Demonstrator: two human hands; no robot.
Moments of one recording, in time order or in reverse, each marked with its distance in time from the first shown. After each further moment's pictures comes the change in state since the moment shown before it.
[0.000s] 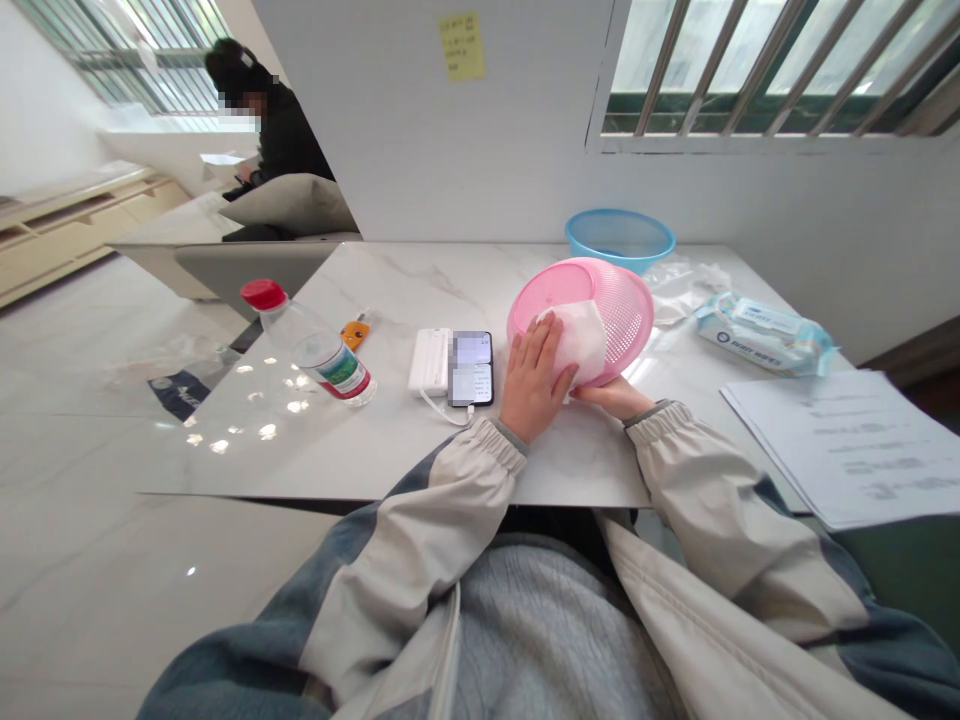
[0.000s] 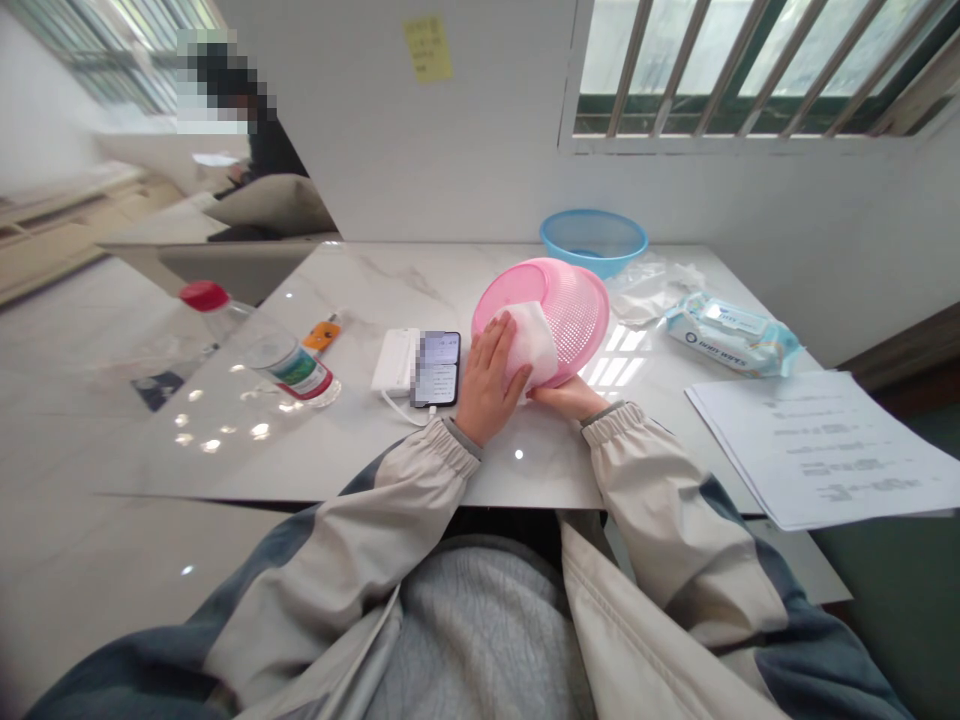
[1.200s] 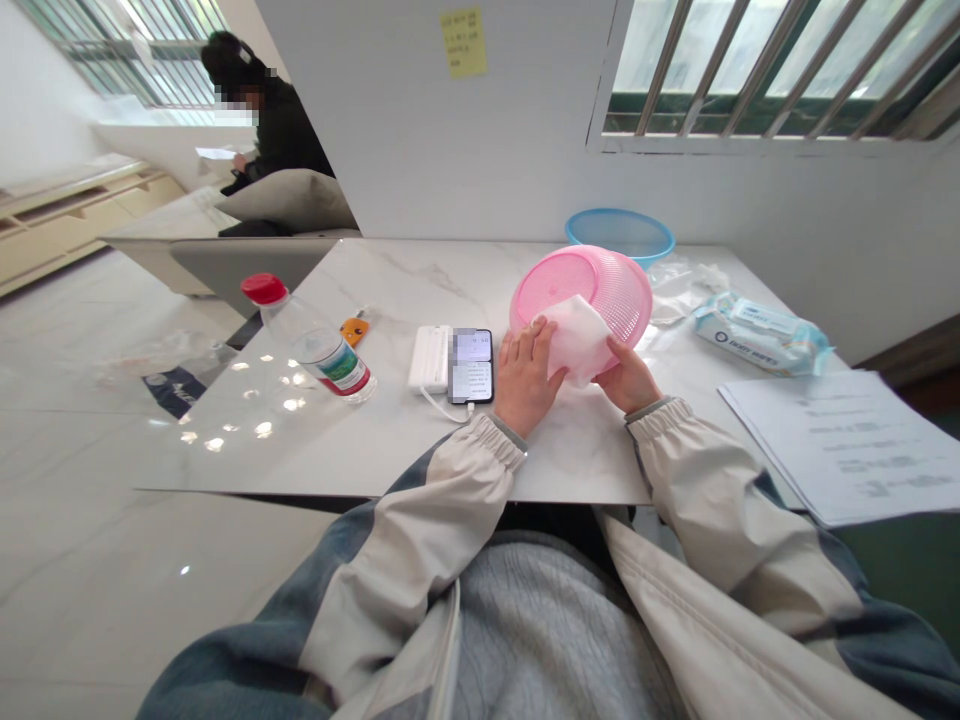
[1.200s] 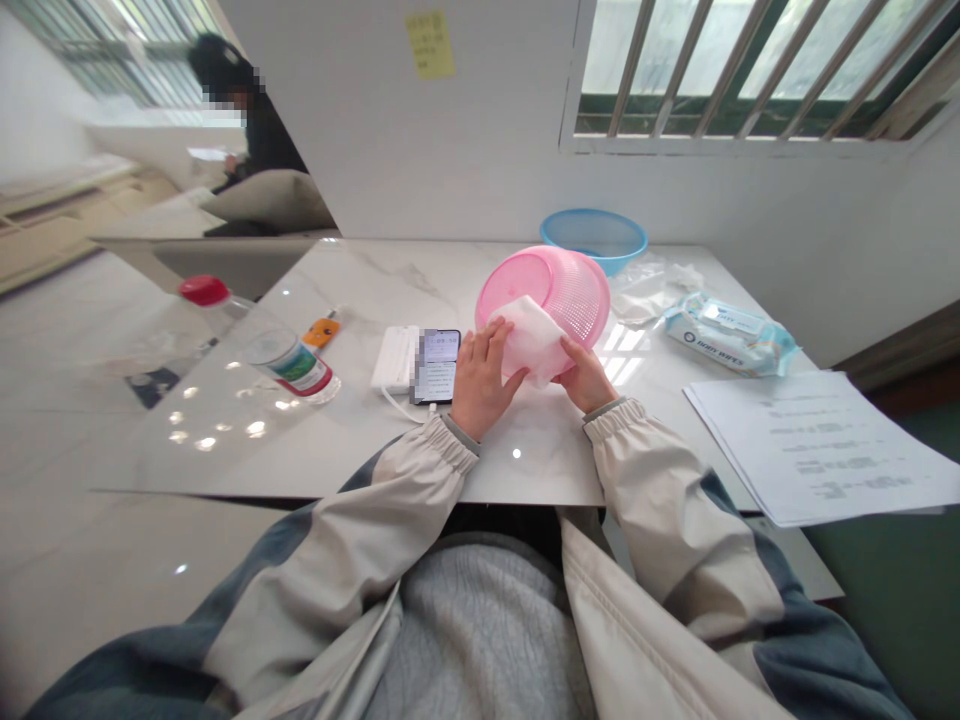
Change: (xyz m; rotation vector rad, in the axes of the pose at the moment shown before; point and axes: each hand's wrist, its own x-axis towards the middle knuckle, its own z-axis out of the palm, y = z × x) left_hand 0.002 -0.007 -0.001 0.144 -0.051 -0.070; right_hand 0.005 -0.022 -0.003 0.322 0.151 0.021
